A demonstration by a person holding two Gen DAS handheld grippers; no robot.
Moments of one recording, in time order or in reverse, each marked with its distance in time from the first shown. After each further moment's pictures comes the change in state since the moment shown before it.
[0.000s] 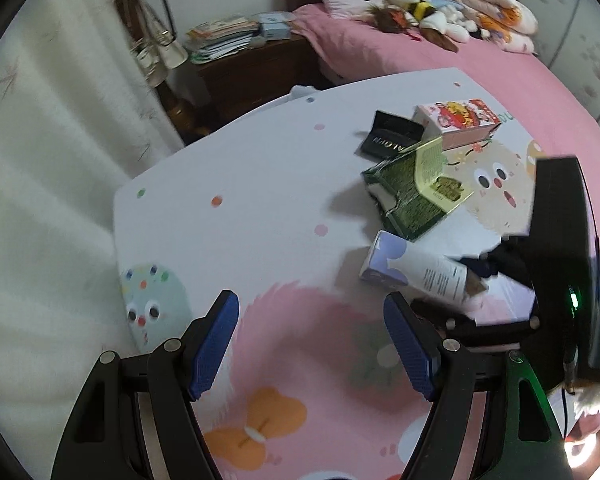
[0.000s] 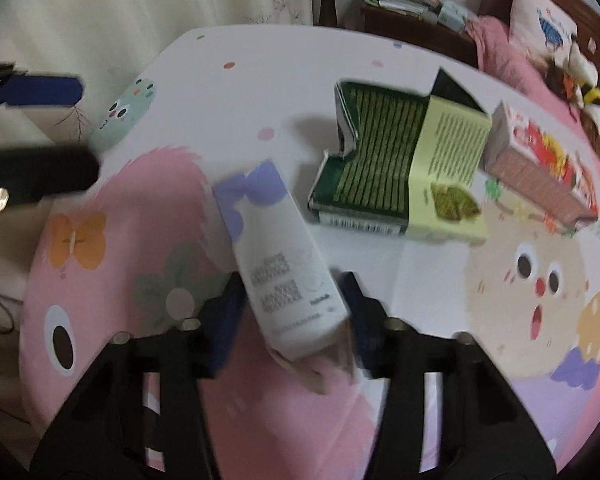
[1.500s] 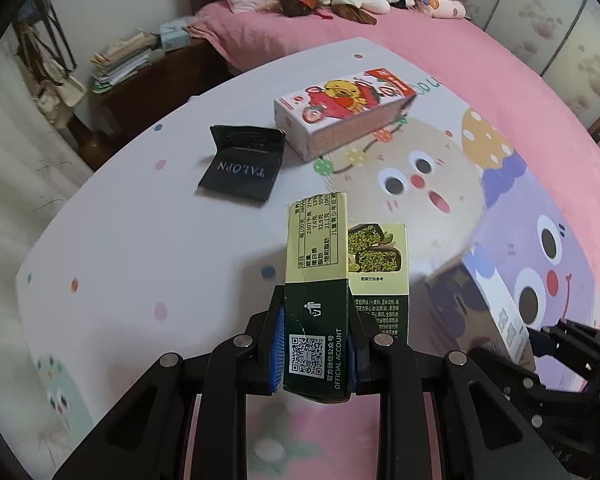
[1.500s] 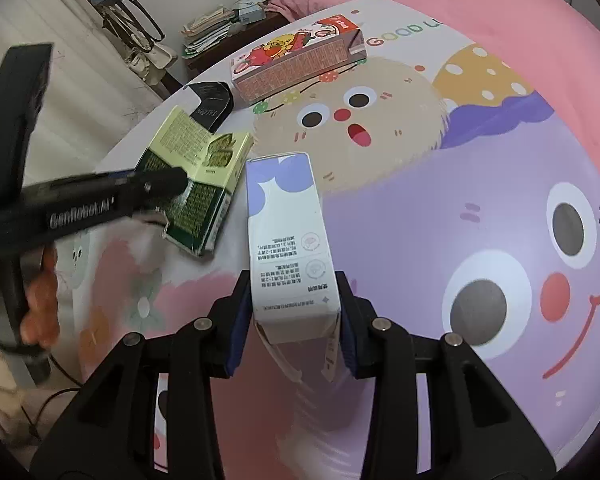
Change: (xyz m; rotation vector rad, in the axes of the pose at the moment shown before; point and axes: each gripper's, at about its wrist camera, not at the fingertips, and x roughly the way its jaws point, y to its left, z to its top) left arm 0.078 -0.137 0.043 0.185 -0.004 -0.150; right arm -0.069 -0.080 -0.119 0.747 -0.154 -0.041
